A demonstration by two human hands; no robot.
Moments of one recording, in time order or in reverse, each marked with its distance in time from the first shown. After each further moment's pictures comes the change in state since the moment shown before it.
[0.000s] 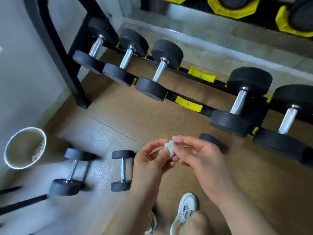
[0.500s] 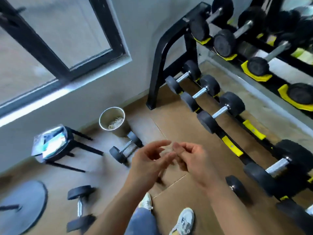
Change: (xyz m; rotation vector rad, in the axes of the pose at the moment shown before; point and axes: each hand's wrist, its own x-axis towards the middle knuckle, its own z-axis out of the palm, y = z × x) left_hand -0.219 0.185 -0.046 0.250 0.377 0.363; right_hand -0.123 -0.155 0.138 -0.217 -0.521 -0.022
